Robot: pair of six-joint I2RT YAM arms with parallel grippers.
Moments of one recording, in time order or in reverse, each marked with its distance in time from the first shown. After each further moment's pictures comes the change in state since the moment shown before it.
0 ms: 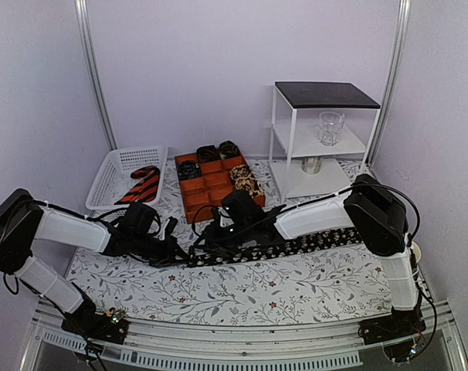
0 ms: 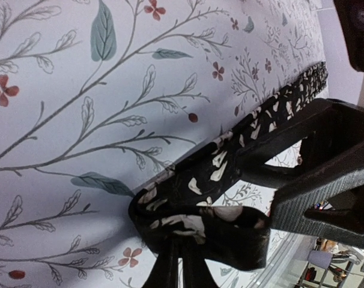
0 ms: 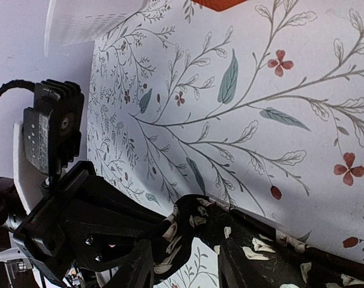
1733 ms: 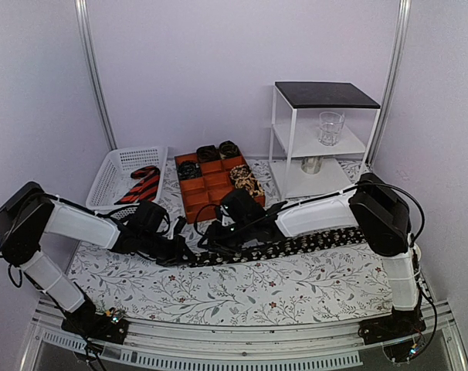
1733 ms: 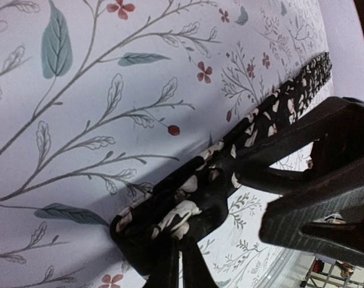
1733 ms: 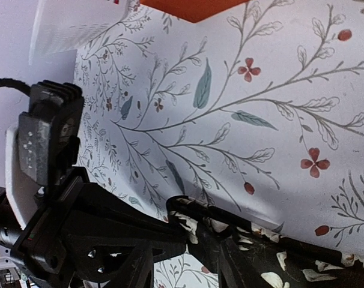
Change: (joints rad) left arm -0.048 0.085 0.070 0.002 -0.017 0.015; right arm 0.009 -0.033 0.011 -0.100 0.078 -0.029
